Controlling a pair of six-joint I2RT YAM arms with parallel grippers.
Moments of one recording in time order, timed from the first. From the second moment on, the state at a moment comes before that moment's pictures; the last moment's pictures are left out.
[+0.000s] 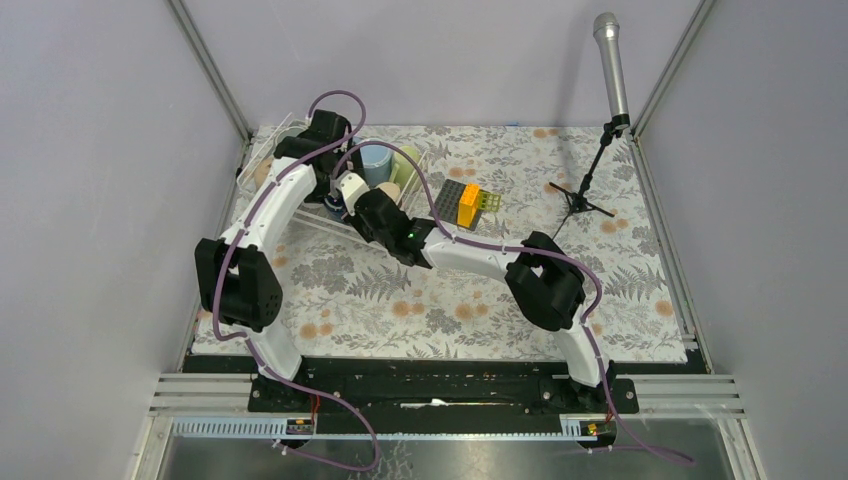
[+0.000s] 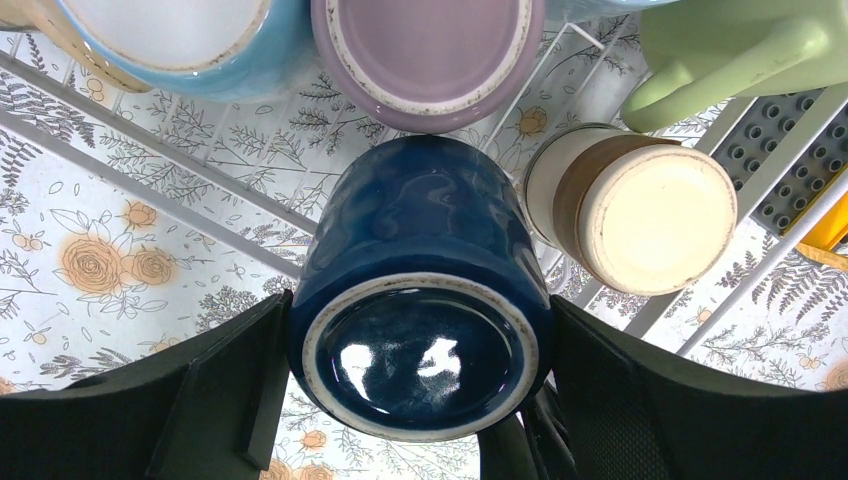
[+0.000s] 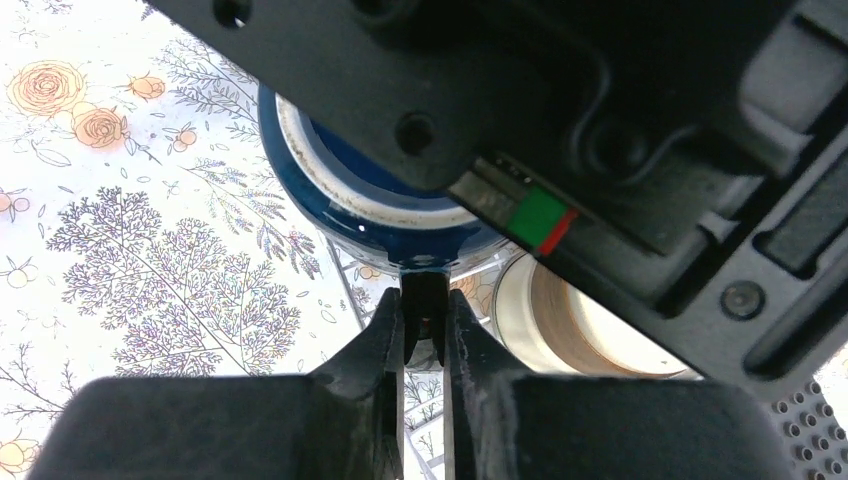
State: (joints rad) left arm -0.25 1.74 1.64 -0.93 -0.17 -0.41; right arm 1.01 2.13 1.65 0.04 0.27 -0.08
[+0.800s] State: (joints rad) left arm -0.24 1.74 1.77 -0.93 -0.11 -0.51; right arm 1.01 2.09 1.57 0.10 0.30 -0.05
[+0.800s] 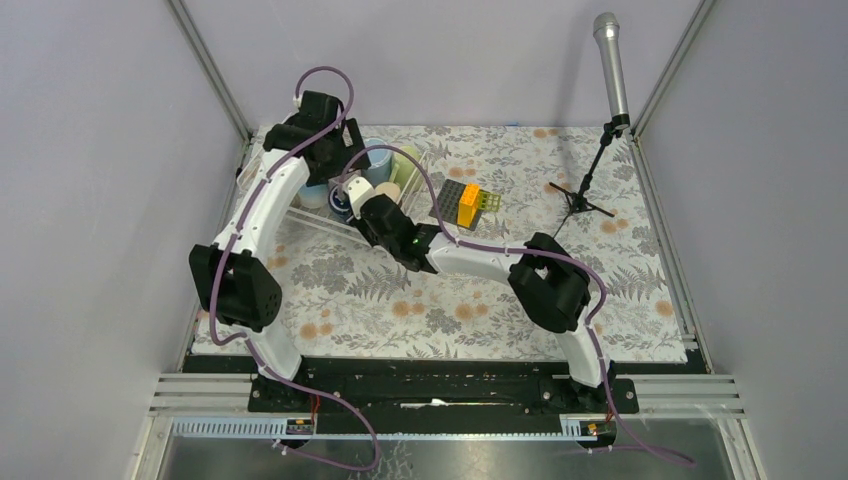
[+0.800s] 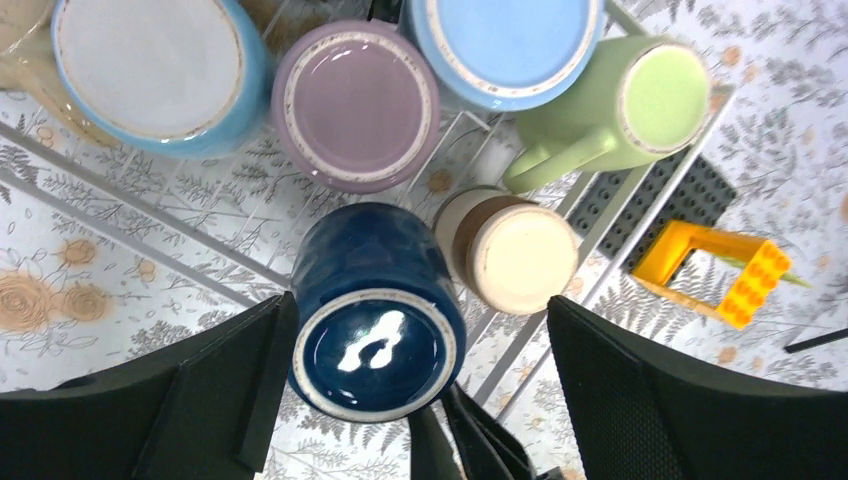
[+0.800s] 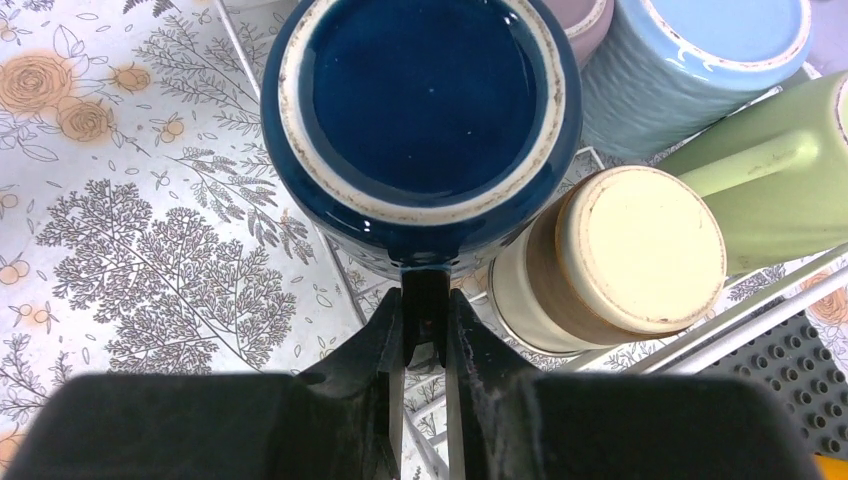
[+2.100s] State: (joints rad) left arm -0.09 1.18 1.33 -0.29 0.48 -0.83; right arm 0.73 1.63 1.61 -0.18 0.09 0.47
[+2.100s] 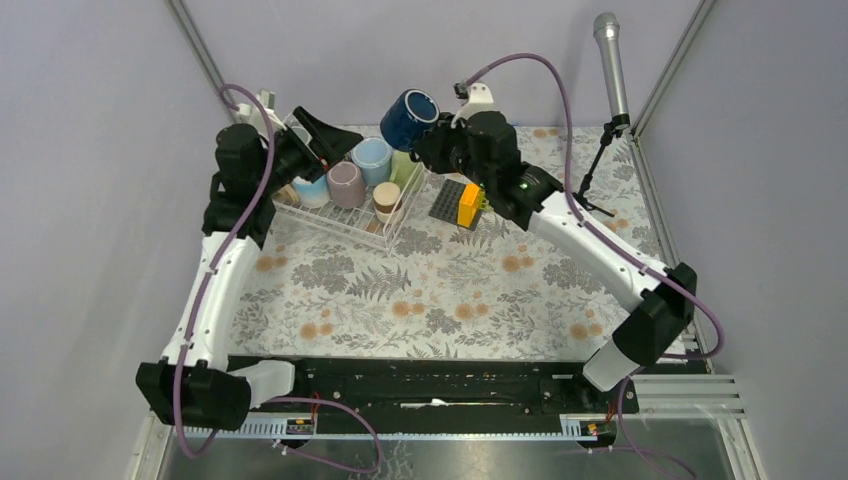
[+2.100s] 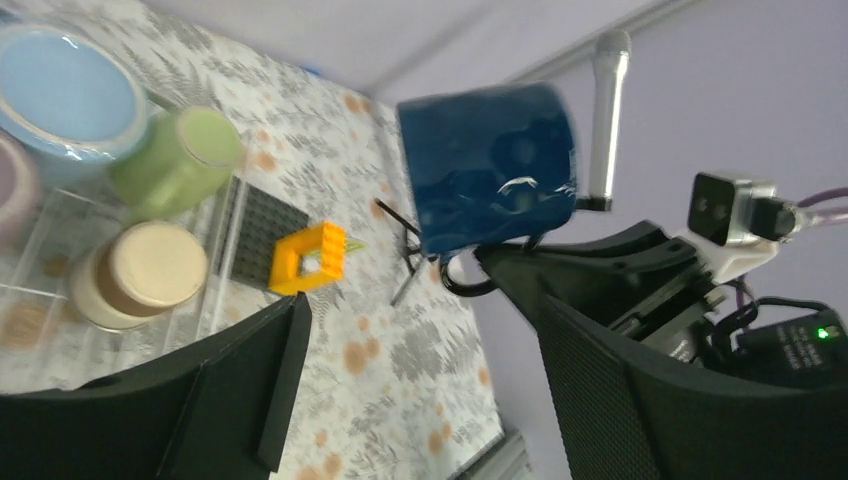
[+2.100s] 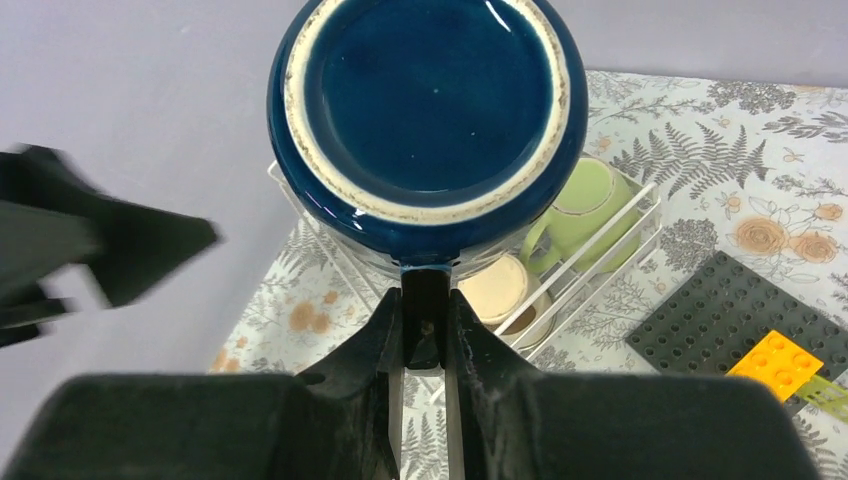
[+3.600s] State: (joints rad) left arm -0.18 1.46 0.96 0.96 0.79 -1.57; right arm 0.62 1.41 1.37 -0.06 -0.20 0.84
